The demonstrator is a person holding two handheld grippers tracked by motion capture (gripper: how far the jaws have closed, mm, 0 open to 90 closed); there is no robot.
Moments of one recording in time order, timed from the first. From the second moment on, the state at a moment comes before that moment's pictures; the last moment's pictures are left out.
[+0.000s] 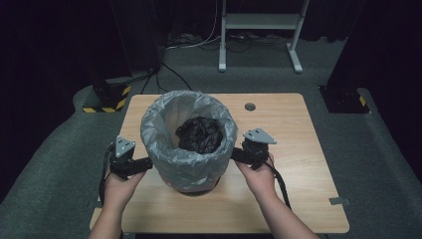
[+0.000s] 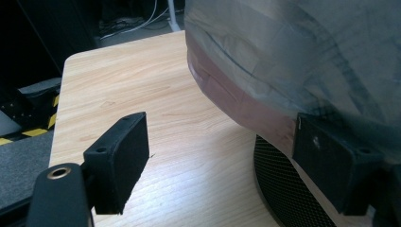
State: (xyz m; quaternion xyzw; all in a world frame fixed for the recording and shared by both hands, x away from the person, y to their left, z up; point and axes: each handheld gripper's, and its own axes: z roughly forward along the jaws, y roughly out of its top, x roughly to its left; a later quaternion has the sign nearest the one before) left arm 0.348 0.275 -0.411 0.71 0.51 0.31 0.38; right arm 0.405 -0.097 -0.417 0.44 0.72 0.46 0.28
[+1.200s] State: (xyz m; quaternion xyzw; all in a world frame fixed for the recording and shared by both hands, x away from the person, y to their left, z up) left arm 0.388 0.192 -0.403 0.74 0.48 0.28 0.37; right arm 0.412 -0.174 -0.416 0.48 0.69 0.44 0.31
